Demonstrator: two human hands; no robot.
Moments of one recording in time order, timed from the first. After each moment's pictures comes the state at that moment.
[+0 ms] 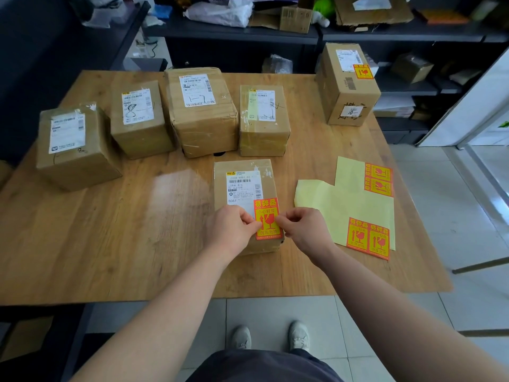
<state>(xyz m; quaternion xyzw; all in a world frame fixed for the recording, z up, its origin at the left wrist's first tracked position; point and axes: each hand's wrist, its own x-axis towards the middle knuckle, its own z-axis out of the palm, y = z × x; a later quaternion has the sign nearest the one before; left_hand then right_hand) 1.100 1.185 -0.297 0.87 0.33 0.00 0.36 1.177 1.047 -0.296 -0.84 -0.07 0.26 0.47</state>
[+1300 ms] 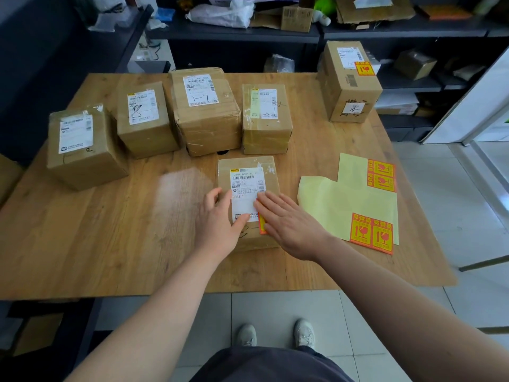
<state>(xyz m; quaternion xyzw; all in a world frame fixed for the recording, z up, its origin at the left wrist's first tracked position) 1.079 1.208 -0.318 0.91 0.29 0.08 0.27 1.185 1.048 -0.312 -0.82 -0.56 0.10 0.02</state>
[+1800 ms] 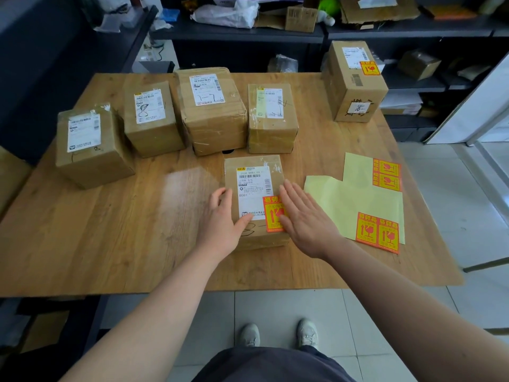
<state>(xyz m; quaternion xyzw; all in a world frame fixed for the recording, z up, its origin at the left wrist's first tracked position) 1.073 1.214 -0.316 0.91 0.28 0.05 0.30 1.182 1.040 -0.314 -0.88 -0.45 0.11 0.08</state>
